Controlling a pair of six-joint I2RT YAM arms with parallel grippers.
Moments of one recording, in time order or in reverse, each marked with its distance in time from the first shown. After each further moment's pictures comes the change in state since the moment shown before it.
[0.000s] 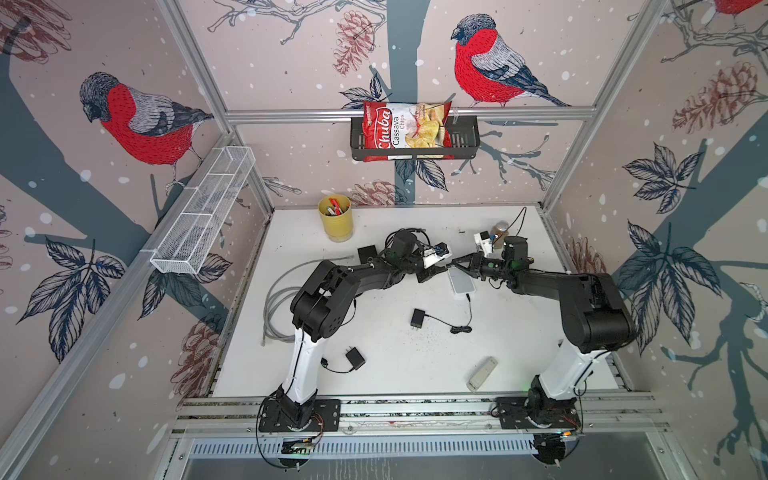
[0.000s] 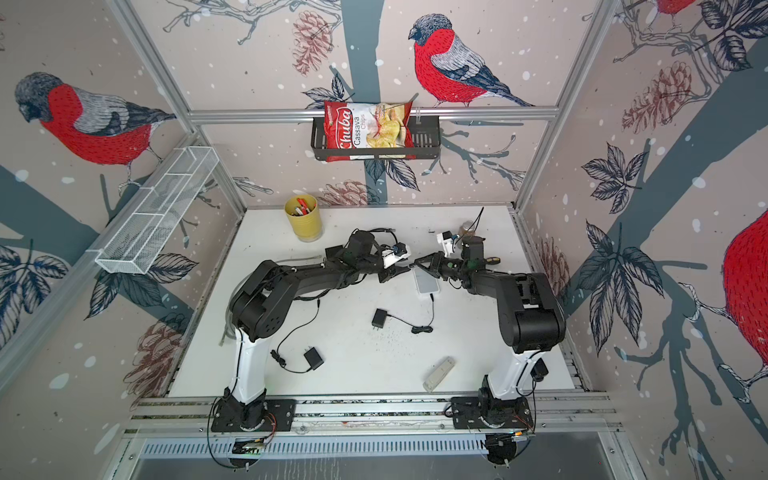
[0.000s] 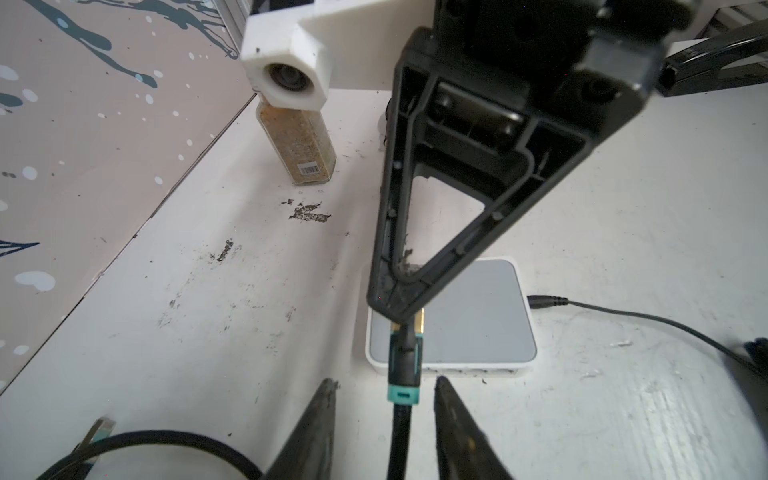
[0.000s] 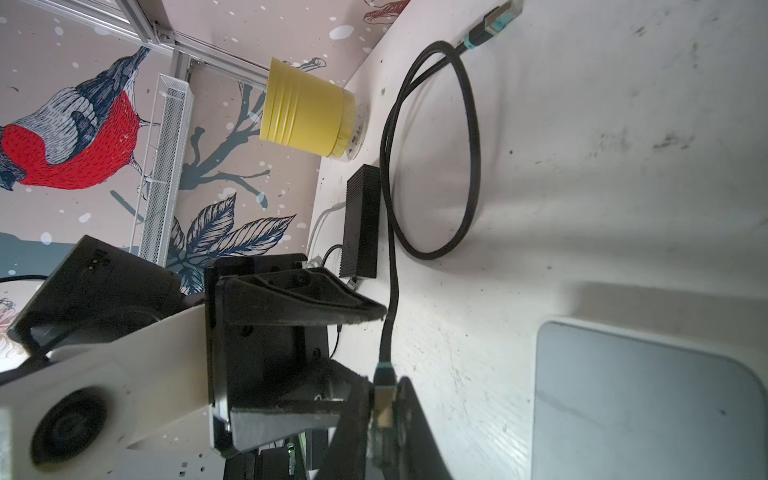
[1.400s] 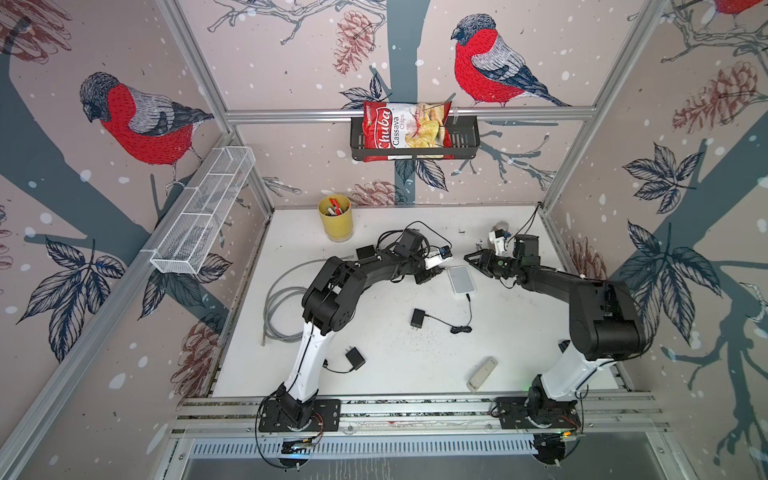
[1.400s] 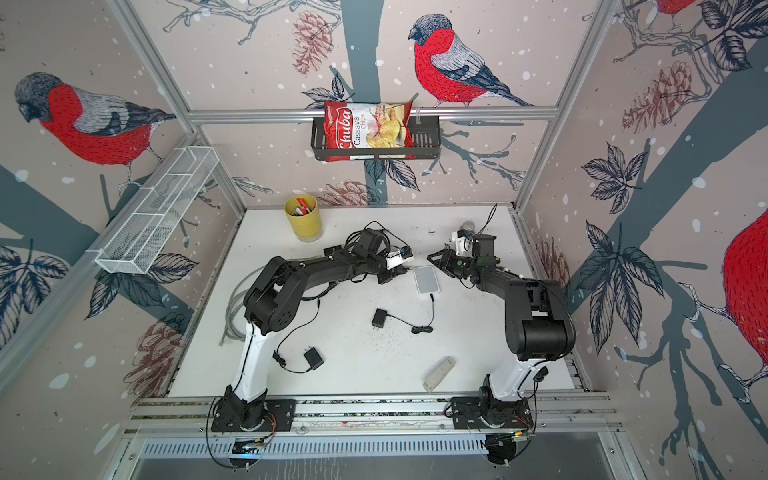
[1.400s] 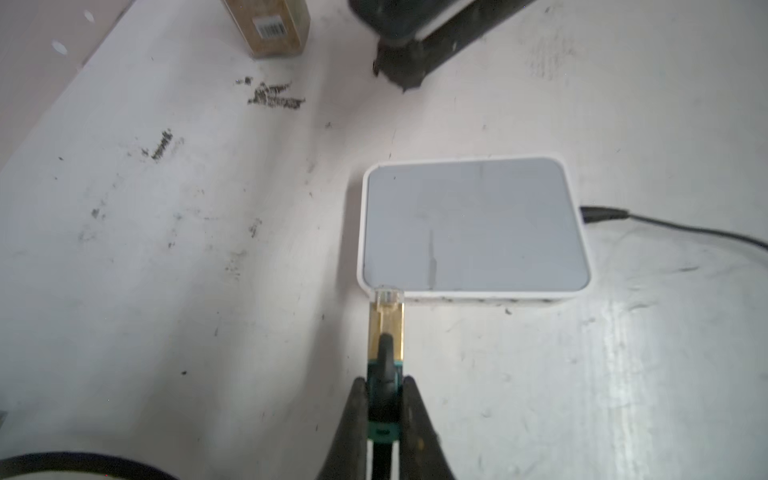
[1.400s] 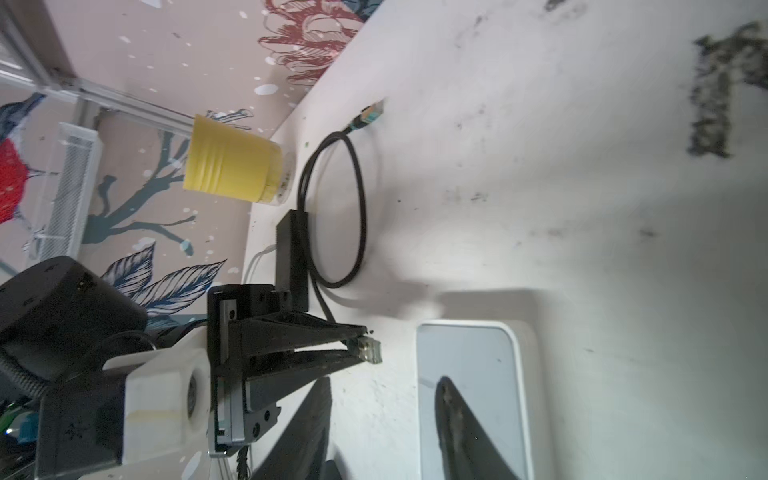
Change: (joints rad) left arm -0.003 0.130 0.237 -0.436 -0.137 0.115; right arm -0.077 -0.063 0.035 -0.238 0.230 -0.141
